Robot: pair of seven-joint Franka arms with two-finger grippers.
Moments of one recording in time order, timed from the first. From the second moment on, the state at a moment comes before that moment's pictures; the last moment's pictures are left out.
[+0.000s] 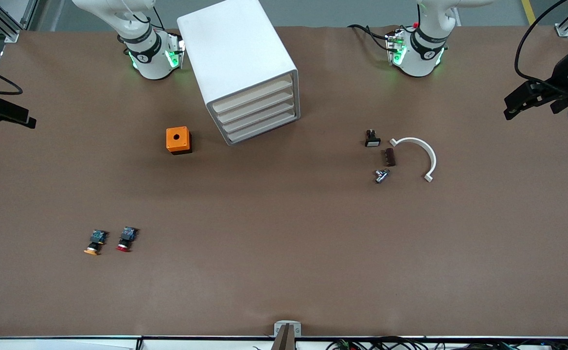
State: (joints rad) left arm -0.04 -0.05 -0.06 -1.55 0.05 1.49 -0.19; right arm -0.02 0.07 -0.09 -1.43 0.04 1.35 -0.02
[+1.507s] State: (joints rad) left arm -0.04 -0.04 -0.06 -1.55 0.03 1.51 -0.14; right arm 0.04 -0.15 -0.12 -1.69 0.01 1.51 -0.03
